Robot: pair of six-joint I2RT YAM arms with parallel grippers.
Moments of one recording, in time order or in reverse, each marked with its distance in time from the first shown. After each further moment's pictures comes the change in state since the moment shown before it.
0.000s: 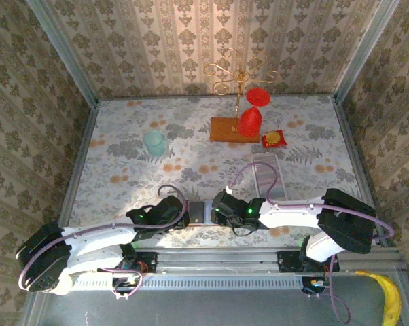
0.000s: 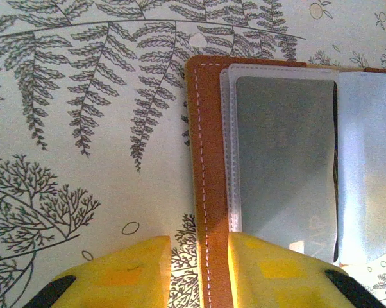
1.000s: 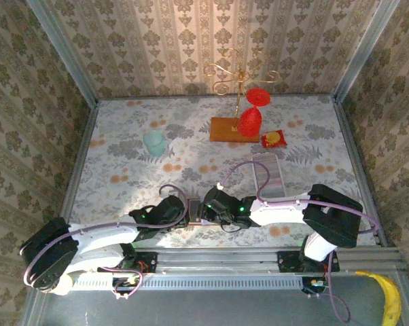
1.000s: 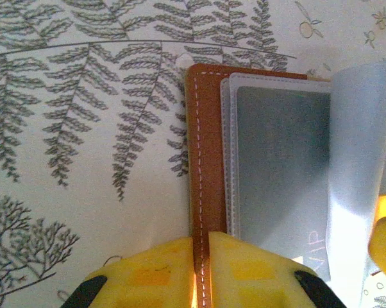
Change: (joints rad) left arm 0.006 0.072 -0.025 0.134 -0.001 0.000; right arm 0.002 0.103 0.064 0.186 -0.056 0.076
